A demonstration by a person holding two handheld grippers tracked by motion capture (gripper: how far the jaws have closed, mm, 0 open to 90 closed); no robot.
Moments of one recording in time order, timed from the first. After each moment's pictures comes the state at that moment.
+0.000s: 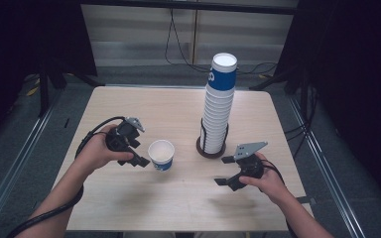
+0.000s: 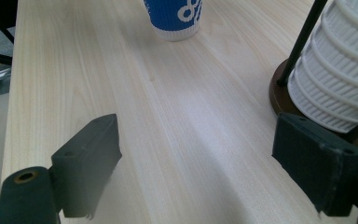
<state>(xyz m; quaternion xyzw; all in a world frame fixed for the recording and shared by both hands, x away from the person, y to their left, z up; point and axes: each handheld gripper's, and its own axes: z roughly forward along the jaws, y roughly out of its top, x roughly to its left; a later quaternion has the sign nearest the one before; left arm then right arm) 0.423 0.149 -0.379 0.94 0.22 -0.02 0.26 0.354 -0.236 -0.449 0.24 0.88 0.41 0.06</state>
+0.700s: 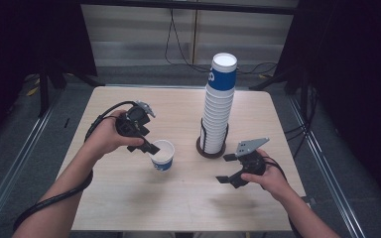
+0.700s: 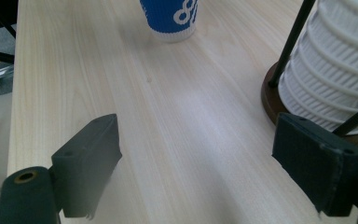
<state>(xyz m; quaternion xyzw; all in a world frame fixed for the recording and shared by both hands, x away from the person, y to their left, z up) 0.439 0.118 -0.344 0.94 0.21 -0.02 0.27 0.358 -0.239 -0.439 0.24 0.88 0.40 0.05</state>
